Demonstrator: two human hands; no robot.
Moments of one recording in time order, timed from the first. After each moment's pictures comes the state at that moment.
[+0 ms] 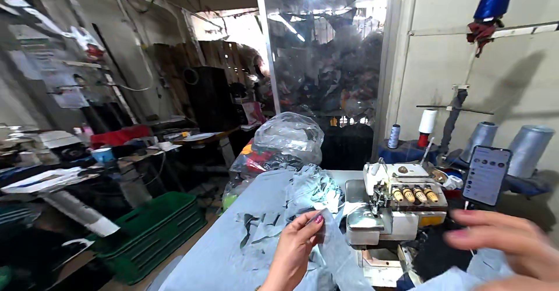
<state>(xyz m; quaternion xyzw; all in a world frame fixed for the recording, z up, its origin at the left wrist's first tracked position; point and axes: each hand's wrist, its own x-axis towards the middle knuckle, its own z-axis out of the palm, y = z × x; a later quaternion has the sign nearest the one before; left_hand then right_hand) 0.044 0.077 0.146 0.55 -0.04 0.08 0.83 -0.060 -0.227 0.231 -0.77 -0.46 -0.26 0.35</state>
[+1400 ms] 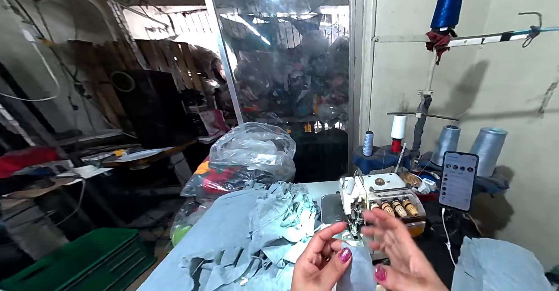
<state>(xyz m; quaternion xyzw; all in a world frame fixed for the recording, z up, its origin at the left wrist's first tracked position) 0.056 0.008 0.148 0.53 -0.25 0.07 0.81 0.046 -0.177 0.141 -0.66 -0.31 -0.17 0.66</state>
